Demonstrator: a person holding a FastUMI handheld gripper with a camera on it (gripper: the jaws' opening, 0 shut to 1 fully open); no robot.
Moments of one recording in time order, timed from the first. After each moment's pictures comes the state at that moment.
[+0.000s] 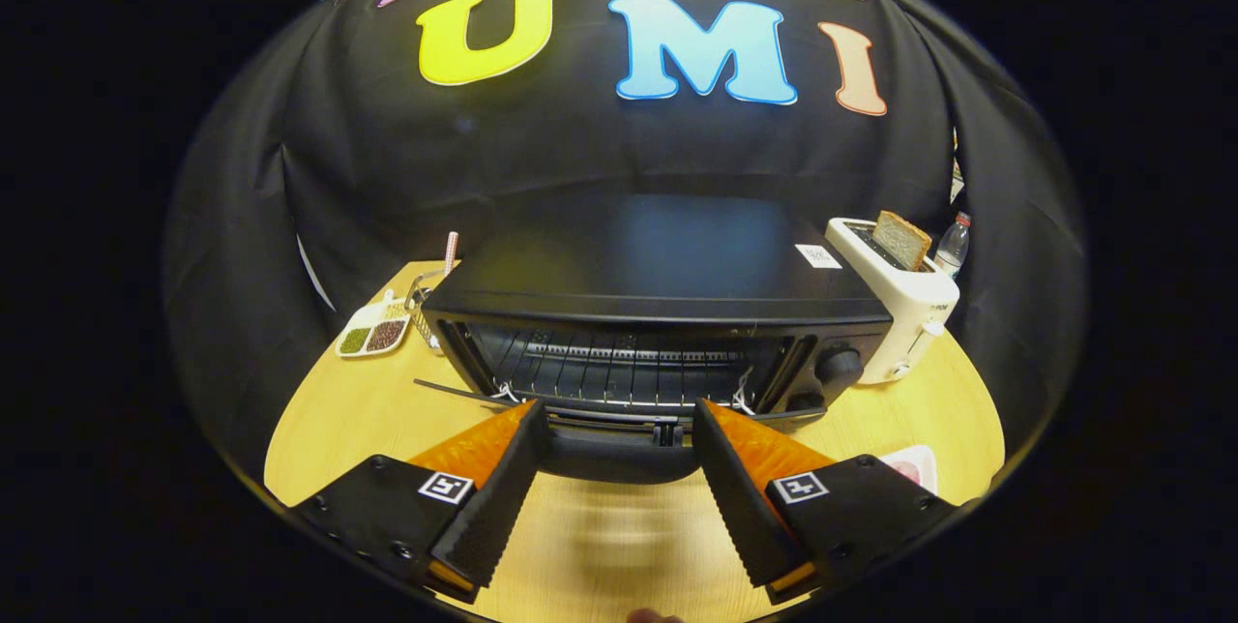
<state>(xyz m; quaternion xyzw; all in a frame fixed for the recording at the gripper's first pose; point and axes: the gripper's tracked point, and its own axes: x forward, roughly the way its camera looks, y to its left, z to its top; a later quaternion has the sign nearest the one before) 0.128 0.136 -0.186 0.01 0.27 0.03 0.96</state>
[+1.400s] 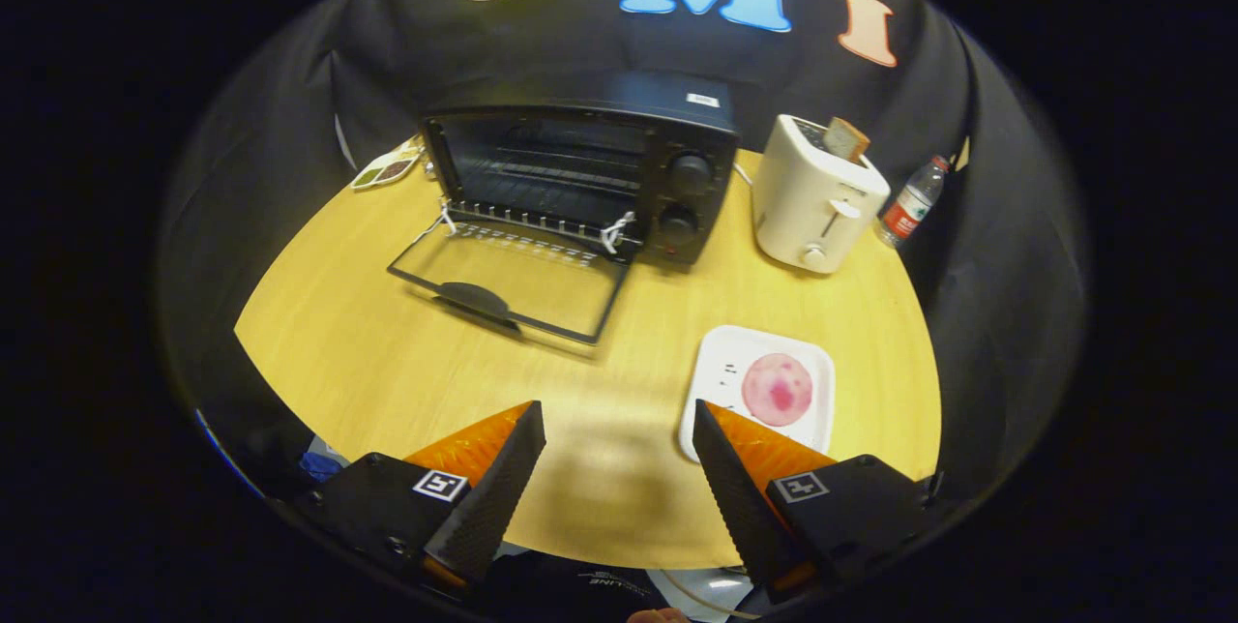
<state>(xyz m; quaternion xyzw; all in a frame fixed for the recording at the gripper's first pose) -0.024 -0.037 -0.239 -0.07 0.41 0.06 0.91</state>
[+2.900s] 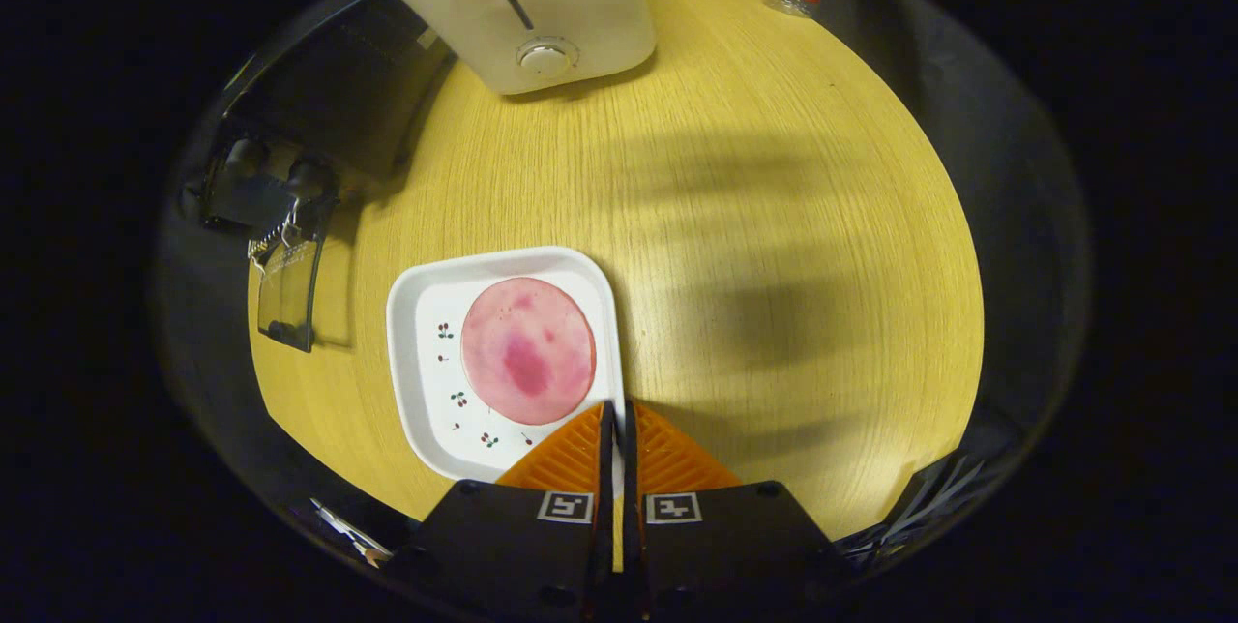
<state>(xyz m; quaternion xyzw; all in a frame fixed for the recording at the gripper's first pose) 0.011 -0.211 -0.353 0.13 0.63 0.02 0.77</state>
